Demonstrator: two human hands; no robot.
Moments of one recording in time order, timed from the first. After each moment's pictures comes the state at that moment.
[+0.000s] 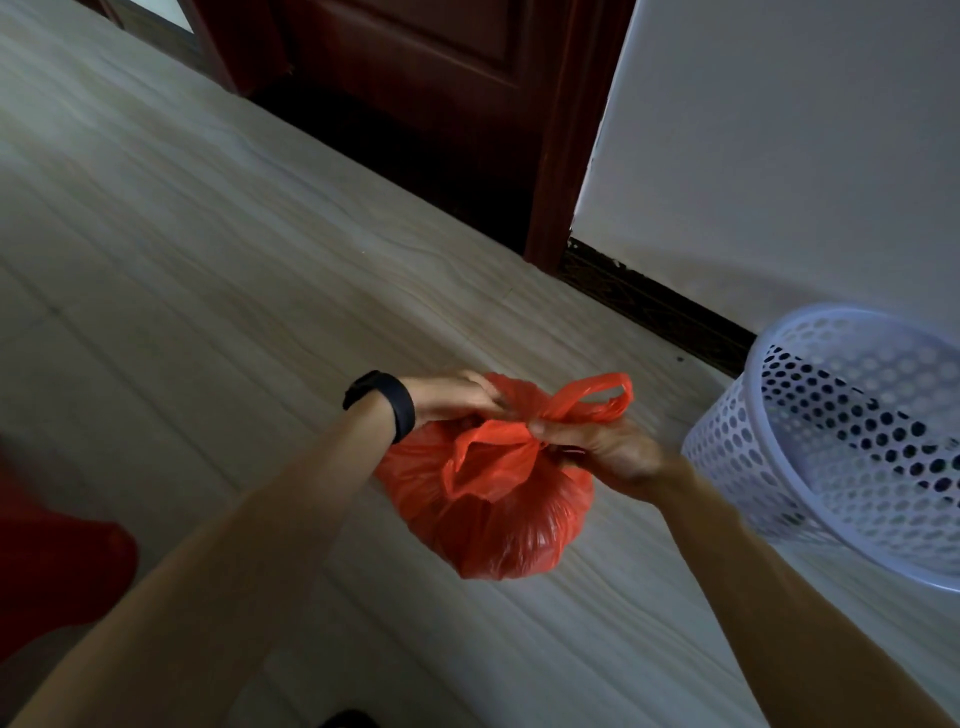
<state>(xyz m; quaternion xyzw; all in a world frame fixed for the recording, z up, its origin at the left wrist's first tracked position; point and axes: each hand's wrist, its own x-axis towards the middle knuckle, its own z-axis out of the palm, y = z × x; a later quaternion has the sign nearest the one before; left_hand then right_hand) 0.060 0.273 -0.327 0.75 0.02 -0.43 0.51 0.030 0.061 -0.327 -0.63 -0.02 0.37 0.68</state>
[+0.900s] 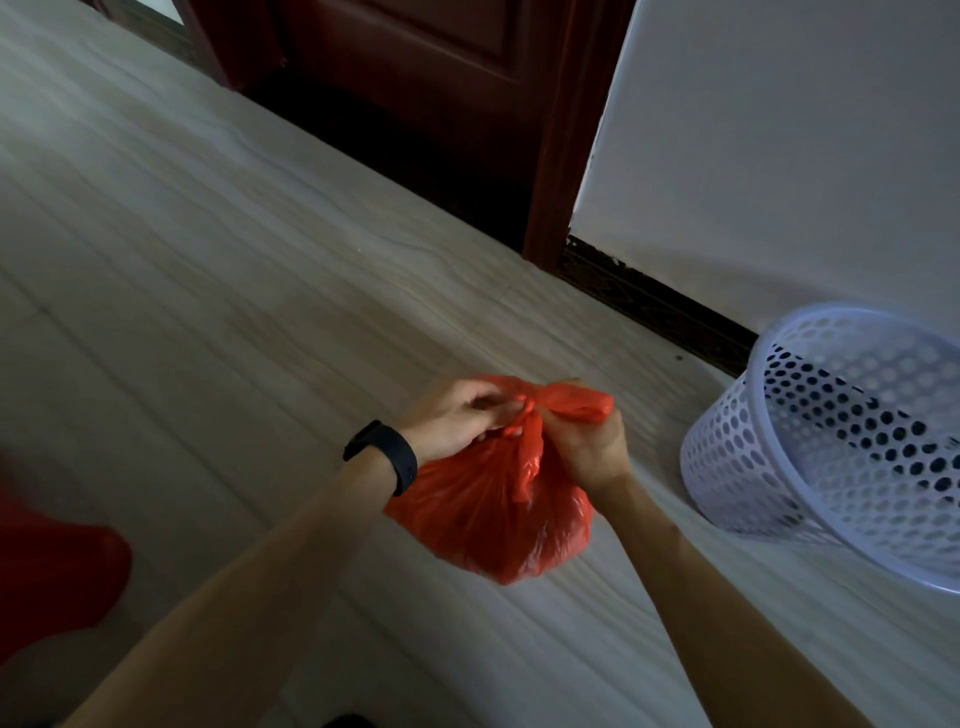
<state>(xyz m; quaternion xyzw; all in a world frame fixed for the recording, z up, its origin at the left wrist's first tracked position) 0.031 0.263 -0.344 0.76 0.02 -0.24 0.60 0.025 0.084 -0.366 -0.80 0.07 0.06 0.59</state>
